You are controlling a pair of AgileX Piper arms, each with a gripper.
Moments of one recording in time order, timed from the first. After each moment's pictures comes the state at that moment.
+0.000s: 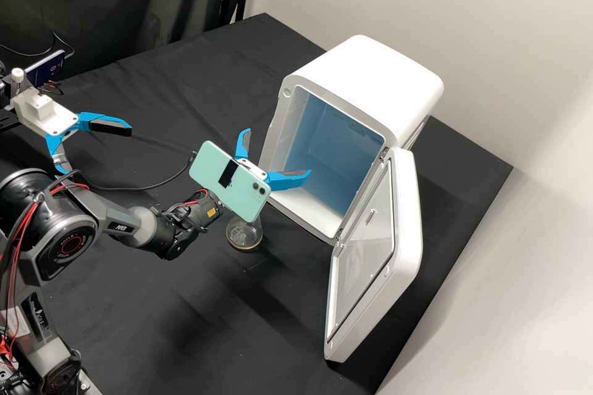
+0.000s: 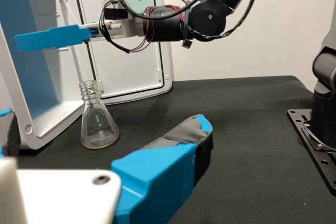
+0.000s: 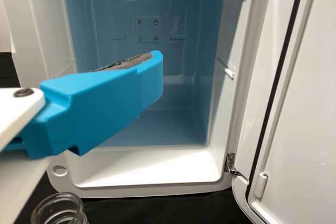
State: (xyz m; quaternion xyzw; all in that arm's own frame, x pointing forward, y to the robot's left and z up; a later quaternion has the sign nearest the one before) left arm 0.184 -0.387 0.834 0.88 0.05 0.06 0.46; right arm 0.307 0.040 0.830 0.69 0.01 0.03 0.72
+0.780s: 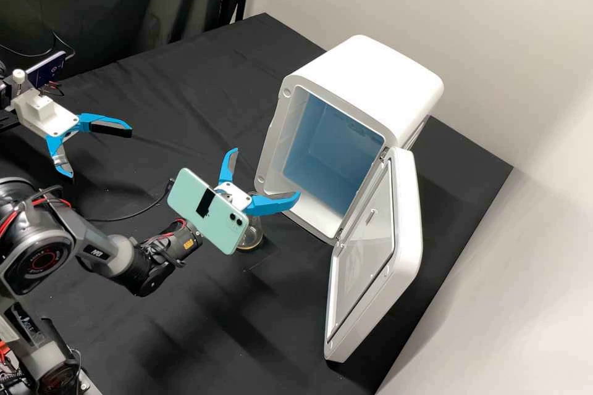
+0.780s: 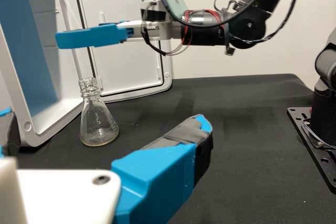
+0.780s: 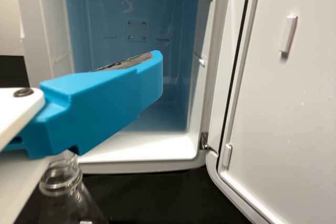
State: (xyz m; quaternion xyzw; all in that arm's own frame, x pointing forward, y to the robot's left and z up) left arm 0.184 -0.386 0.834 0.88 0.05 0.06 0.46; right arm 0.245 0.016 0.827 0.68 0.00 0.05 0.73
